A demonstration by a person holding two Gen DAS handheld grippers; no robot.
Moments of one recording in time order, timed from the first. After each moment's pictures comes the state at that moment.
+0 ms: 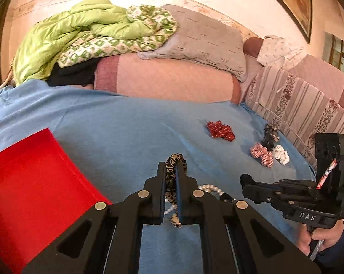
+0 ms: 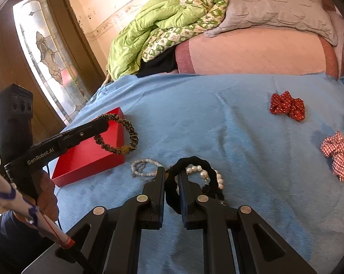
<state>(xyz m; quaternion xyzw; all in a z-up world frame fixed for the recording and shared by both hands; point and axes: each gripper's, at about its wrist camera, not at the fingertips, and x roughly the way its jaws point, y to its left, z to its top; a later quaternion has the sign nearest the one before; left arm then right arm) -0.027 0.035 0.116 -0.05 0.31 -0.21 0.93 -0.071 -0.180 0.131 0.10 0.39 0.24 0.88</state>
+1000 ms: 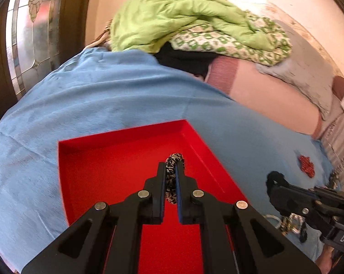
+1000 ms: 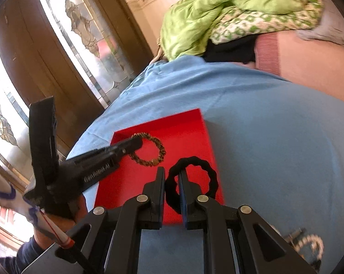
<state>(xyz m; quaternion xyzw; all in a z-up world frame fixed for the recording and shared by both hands) 0.014 0.227 0.104 -0.13 0.37 0.03 0.92 0.023 0.047 0.160 0.05 0.44 0.36 0.82</state>
